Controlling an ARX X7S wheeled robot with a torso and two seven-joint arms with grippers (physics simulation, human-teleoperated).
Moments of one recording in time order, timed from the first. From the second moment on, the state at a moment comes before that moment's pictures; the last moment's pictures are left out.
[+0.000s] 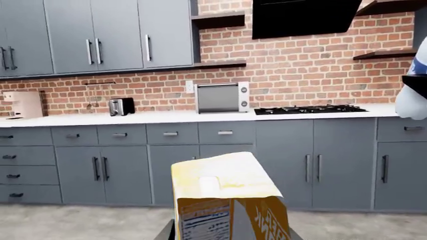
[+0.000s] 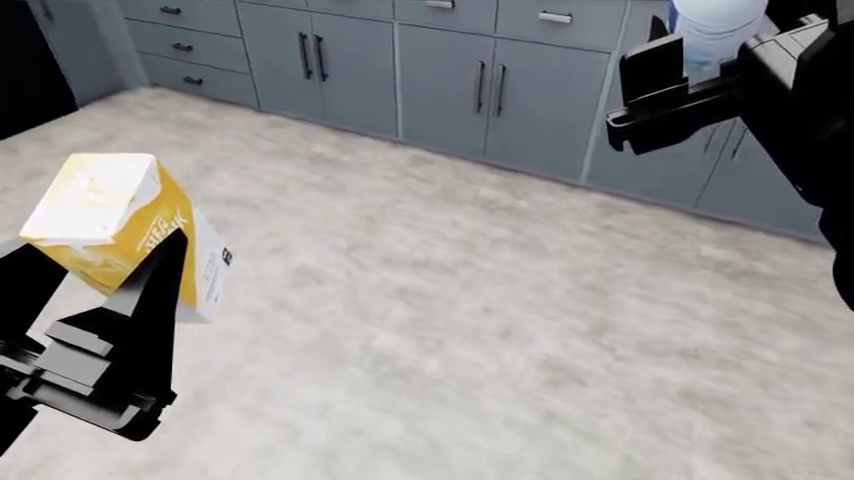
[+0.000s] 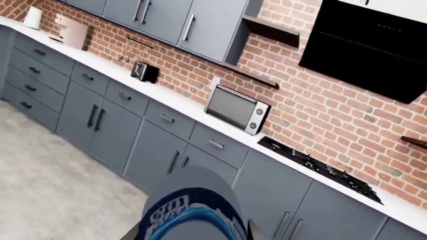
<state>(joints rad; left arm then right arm) -0.45 -0.70 -0.81 0.96 -1.88 -1.28 -0.58 1.54 0.79 -0.53 -0.45 1.68 1.25 1.12</state>
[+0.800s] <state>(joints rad) -0.44 -0.70 -0.81 0.96 -1.87 -1.28 -0.56 1.56 0.79 -0.55 -0.45 1.68 1.24 1.11</state>
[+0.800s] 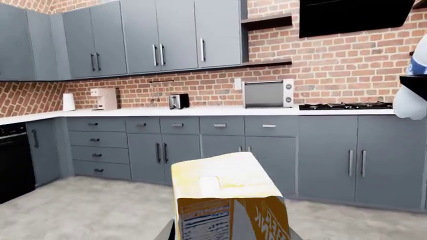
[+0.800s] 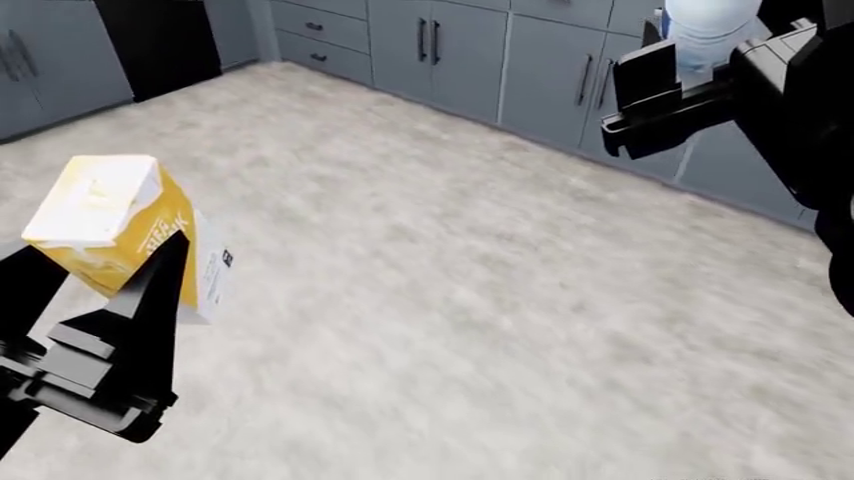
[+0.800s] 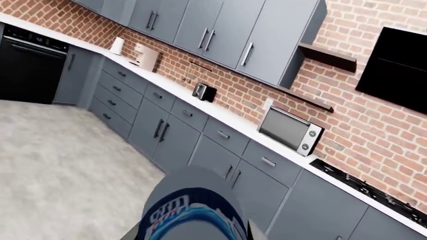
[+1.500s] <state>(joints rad) -0.43 -0.71 -0.80 0.96 -1.87 -1.26 -0.56 1.56 0.79 -0.57 -0.45 1.68 1.24 1.10</state>
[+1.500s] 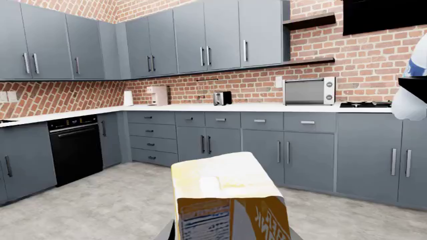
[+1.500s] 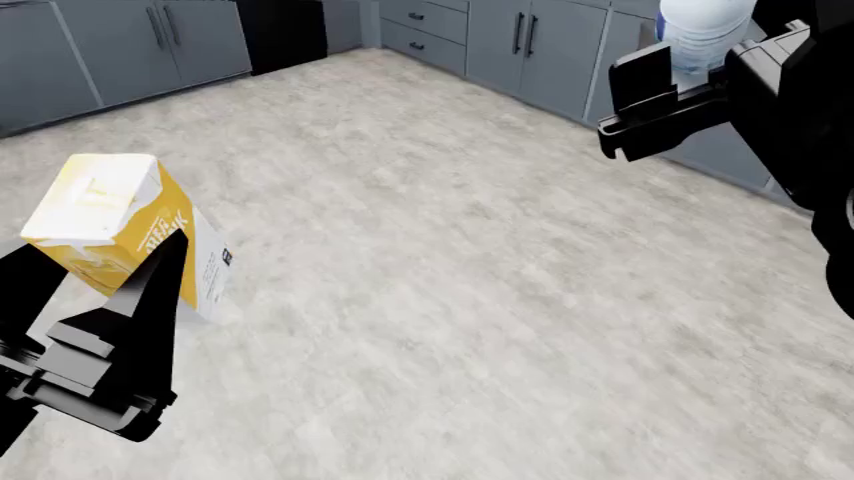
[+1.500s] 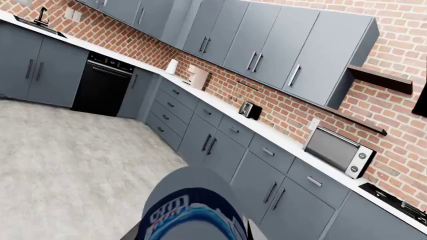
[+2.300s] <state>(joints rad) -0.43 -0.71 -0.80 0.97 -1.85 -1.26 -0.55 1.57 0.80 -0.60 -0.46 1.67 1.24 1.09</state>
